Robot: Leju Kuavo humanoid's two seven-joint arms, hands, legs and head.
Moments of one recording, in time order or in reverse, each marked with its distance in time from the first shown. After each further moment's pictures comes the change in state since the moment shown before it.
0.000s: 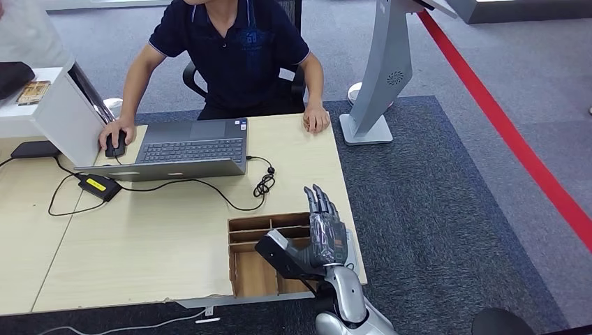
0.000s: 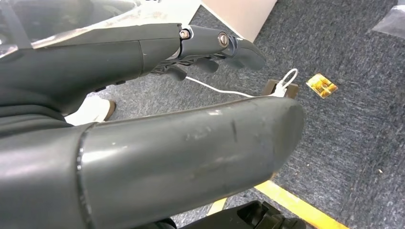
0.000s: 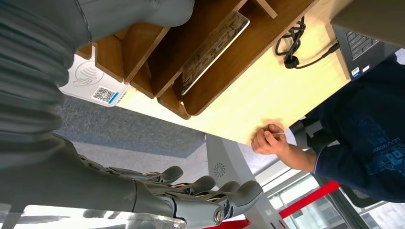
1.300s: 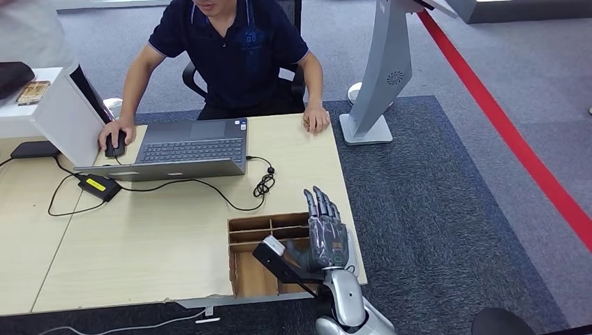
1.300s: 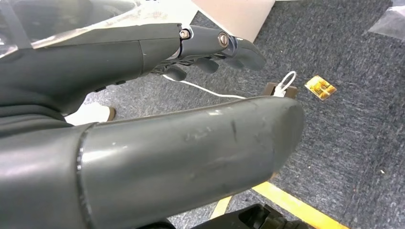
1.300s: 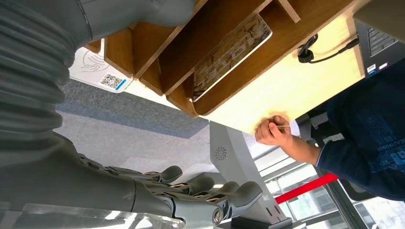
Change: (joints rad) left arm 0.006 -0.004 0.050 -0.001 -0.075 -0.035 0.000; right arm 0.006 0.000 0.002 0.022 0.122 0.005 0.039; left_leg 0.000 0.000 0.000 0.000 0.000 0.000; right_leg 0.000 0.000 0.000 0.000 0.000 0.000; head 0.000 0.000
